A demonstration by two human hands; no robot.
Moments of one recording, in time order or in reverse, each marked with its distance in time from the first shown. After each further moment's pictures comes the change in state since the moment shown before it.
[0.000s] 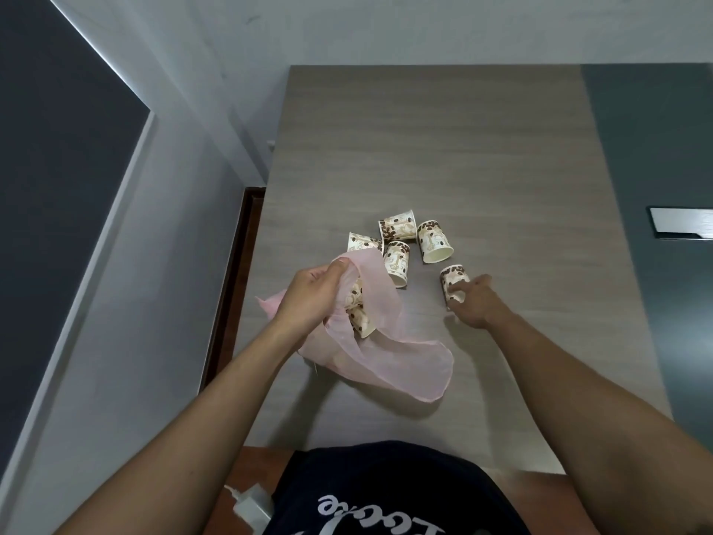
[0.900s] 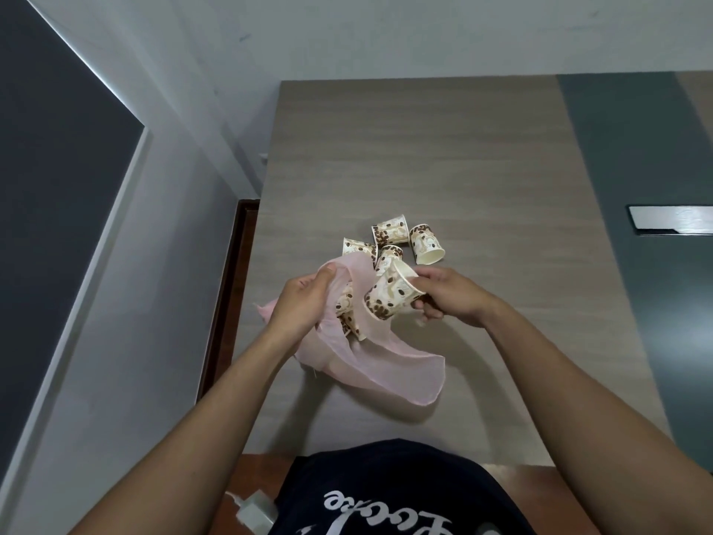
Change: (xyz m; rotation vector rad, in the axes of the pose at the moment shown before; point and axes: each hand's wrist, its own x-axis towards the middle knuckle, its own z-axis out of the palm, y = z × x) left_hand 0.004 -0.022 -0.008 -0.047 0.010 0.032; right_hand -0.078 -0.080 -0.040 0.766 -0.348 -0.319
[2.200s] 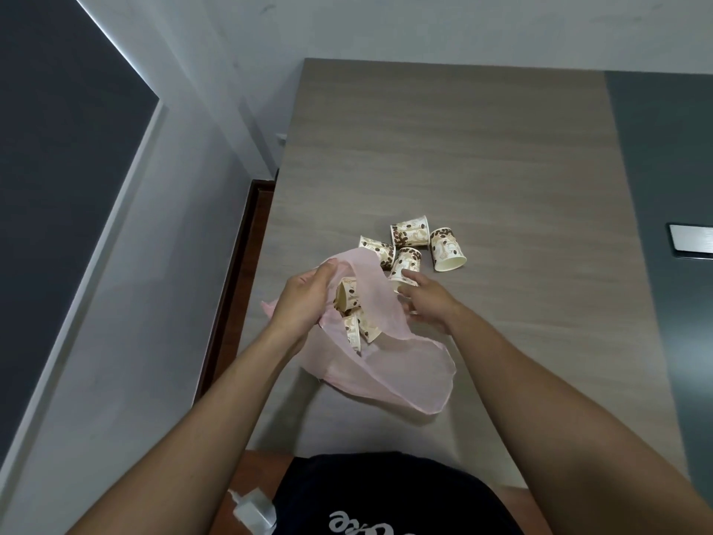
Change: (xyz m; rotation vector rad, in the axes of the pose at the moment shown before) left_hand 0.046 -0.024 -0.014 -0.145 0.038 -0.179; right_hand 0.088 0.016 0.041 0.200 0.221 0.314
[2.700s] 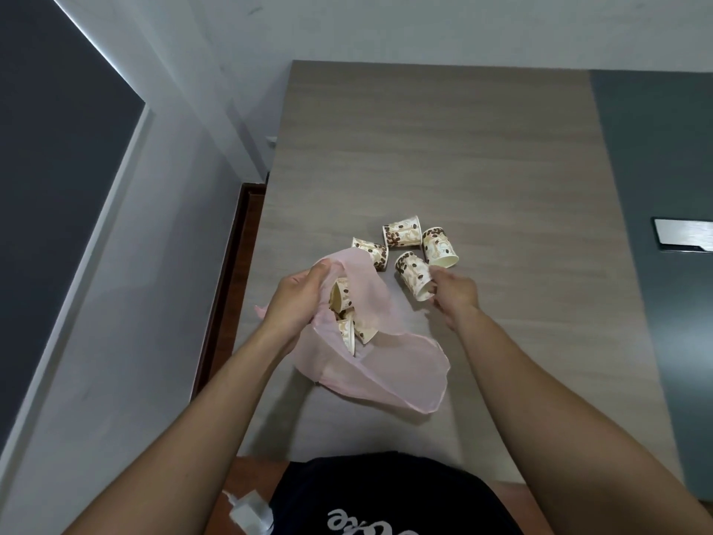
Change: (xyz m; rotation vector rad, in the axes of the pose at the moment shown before) left_hand -0.003 0.012 -0.002 0.072 0.008 0.018; right_hand 0.032 0.021 -0.042 0.300 0.483 -0.037
